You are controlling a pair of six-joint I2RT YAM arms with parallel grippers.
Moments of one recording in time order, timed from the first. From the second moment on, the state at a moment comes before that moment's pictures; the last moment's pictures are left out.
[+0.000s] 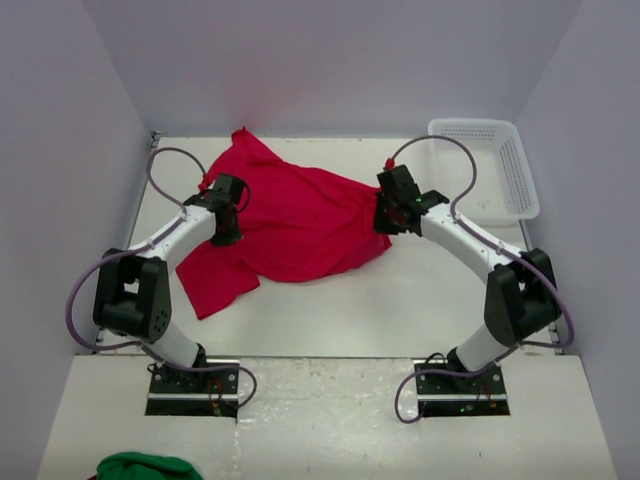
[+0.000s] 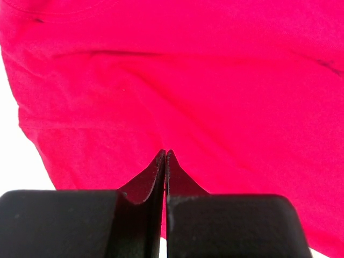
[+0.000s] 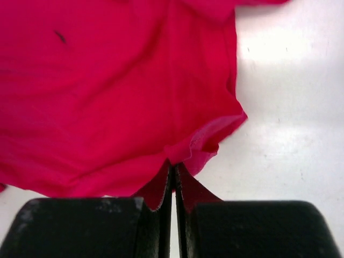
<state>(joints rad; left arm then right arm) -0.25 1.59 1.08 -0.67 -0.32 -0.44 0.47 1.58 1.17 -0.56 0.11 0.53</state>
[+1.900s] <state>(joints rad) -0.26 1.56 1.09 -0.67 -0.30 -0.41 0.45 1.80 1.19 -0.53 0.05 0.52</state>
